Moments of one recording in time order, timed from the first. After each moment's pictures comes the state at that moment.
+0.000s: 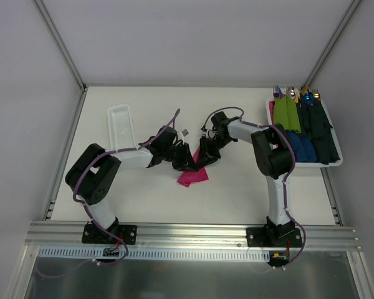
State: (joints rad) left arm -0.62 1.72 0.88 0.06 0.58 -0.84; right arm 0.46 2.15 1.44 -0.71 -0.72 0.38
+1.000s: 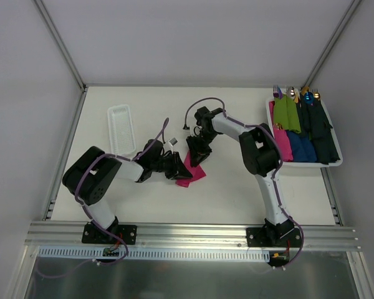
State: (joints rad) left arm -0.56 1.71 0.57 0.50 0.66 -0.93; right arm 0.57 2.30 1.77 -0.99 -0.60 0.05
